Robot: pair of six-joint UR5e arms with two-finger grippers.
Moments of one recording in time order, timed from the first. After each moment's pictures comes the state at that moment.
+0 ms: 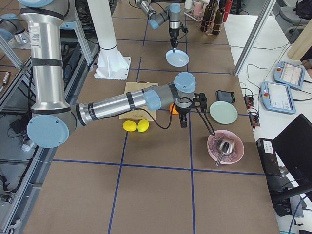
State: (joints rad) left arm -0.57 -2.18 -1.51 -2.13 -1.97 -1.66; right arm 1.37 -1.55 1.86 -1.48 2.45 0.36
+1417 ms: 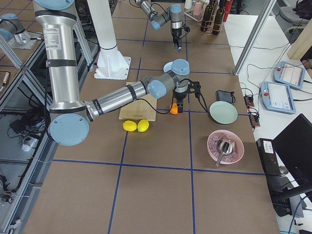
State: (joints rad) left arm -0.80 -2.04 -1.75 -1.78 -2.05 -1.19; right arm 0.92 -1.47 1.87 -1.29 2.10 0.85
